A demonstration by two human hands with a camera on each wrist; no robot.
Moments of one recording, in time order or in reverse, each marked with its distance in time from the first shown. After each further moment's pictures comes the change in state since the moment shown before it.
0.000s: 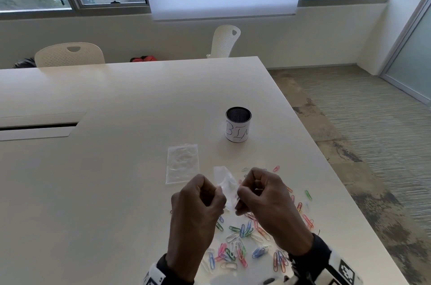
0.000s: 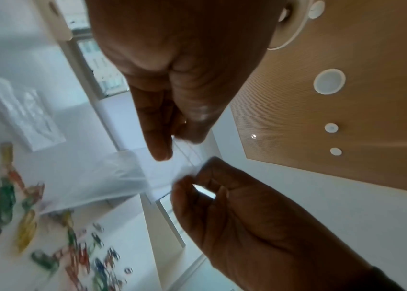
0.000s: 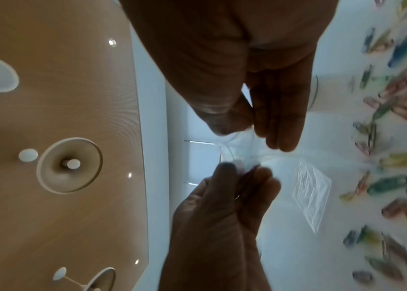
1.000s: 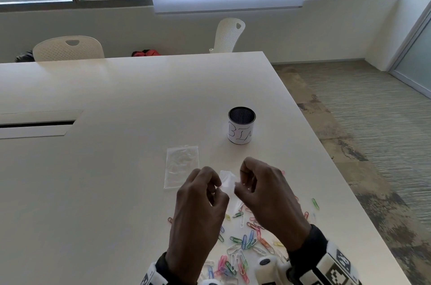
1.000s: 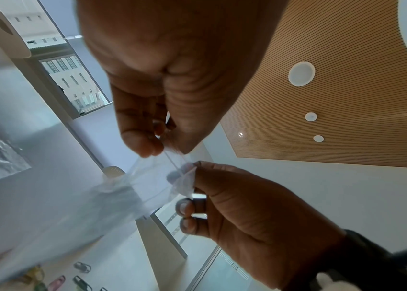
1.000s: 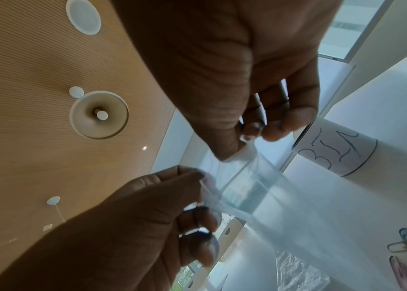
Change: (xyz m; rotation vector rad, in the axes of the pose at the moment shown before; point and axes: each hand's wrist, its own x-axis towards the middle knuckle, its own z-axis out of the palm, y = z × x) left_hand 0.028 0.003 0.009 0.194 -0.006 0.117; right_hand 0.039 -0.006 -0.001 -0.606 0.079 -0.278
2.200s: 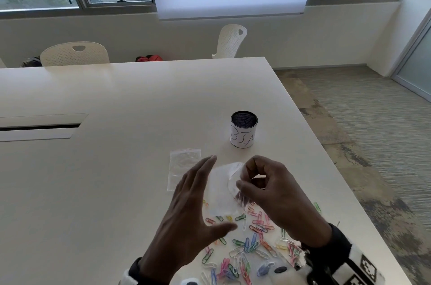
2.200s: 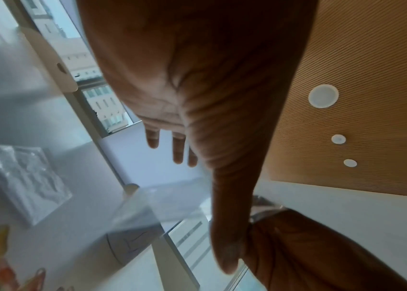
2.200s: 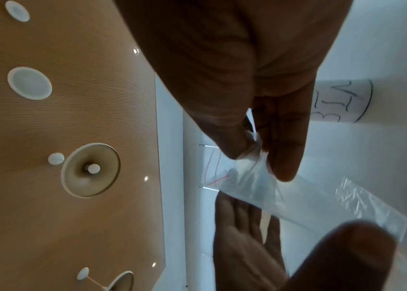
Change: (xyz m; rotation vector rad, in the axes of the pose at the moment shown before) left_hand -0.004 -0.028 -0.032 0.066 -0.354 0.157; right_hand 0.000 -0.010 -0.026 0.554 -0.167 0.128
